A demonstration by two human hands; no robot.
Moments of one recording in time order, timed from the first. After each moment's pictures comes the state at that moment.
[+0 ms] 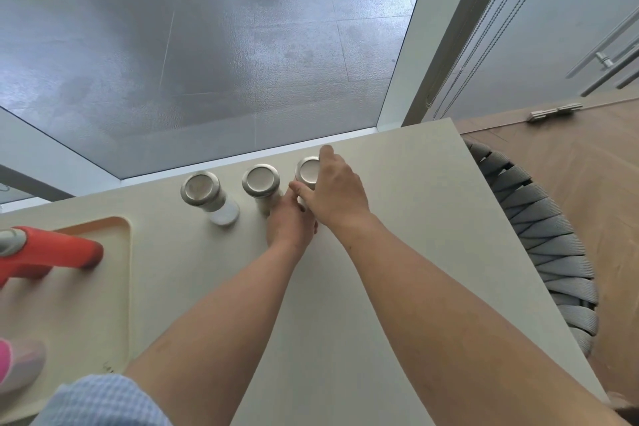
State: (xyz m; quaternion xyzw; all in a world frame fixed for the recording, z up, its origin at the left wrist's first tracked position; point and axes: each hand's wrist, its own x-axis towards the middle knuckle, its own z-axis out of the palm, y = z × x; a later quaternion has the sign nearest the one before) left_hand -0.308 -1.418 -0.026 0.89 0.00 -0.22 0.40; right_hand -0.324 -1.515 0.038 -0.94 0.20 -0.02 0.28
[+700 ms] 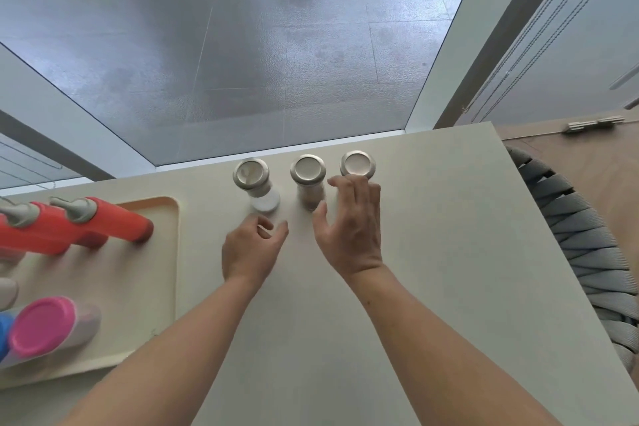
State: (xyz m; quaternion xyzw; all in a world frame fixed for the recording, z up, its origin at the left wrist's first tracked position) left_hand -0.326 -1.268 -0.023 0.94 0.07 -0.08 0.33; right_hand -0.374 -1.436 0.023 -0.91 0.14 -0.28 0.29
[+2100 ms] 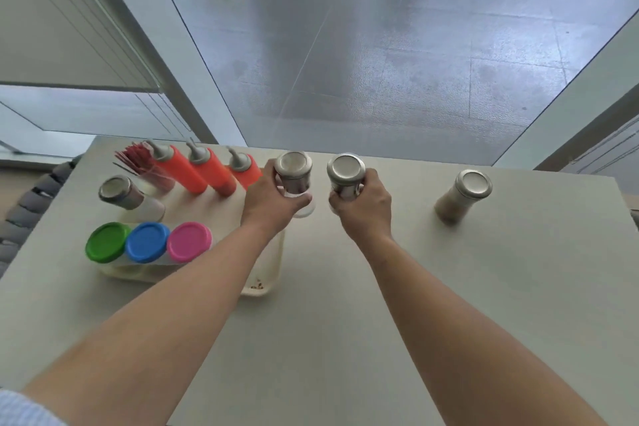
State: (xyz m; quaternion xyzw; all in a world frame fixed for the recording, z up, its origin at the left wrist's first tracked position) left_hand -0.301 -1.124 0.069 0.90 0.09 -0.03 0.42; right_hand -0.327 -1.297 0.058 -0.83 0.17 -0.05 0.53
